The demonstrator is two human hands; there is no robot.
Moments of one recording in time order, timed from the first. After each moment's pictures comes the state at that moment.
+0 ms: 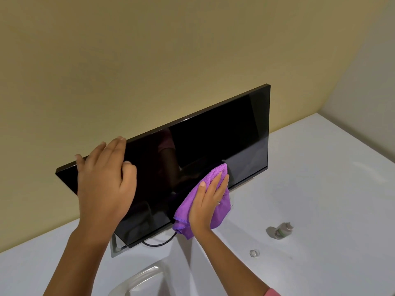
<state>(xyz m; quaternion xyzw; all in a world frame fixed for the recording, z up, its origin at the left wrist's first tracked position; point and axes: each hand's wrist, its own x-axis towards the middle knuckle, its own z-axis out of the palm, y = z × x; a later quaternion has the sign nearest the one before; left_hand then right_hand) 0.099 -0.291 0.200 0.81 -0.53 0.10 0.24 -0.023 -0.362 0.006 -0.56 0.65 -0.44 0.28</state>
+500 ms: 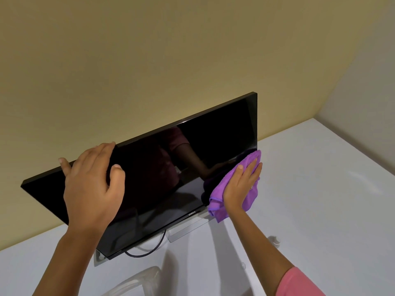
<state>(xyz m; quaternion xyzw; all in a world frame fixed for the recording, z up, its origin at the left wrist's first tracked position) 0.079 -0.319 0.198 0.81 -0.51 0.11 0.27 -0.123 -0.478 0.005 -0.48 0.67 -0.48 0.28</state>
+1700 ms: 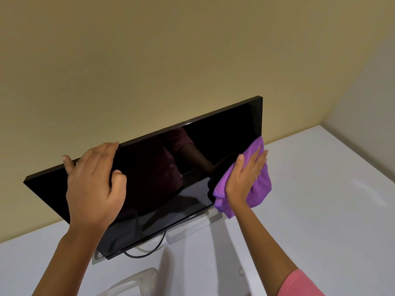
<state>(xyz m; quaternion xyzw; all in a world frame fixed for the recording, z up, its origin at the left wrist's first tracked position) 0.089 -0.321 0.185 0.80 -0.52 0.14 0.25 -0.120 -0.505 0.026 -0.54 0.62 -0.51 0.26</state>
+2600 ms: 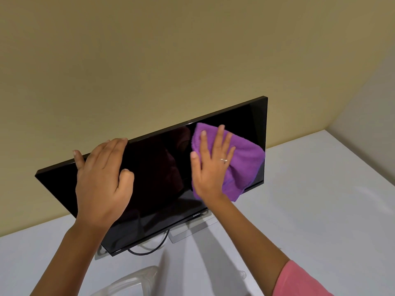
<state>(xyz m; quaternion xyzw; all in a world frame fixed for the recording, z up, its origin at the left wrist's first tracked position) 0.091 -0.320 0.188 0.80 -0.53 0.13 0.23 -0.052 -0.471 0.078 -0.76 0.45 -0.46 0.09</state>
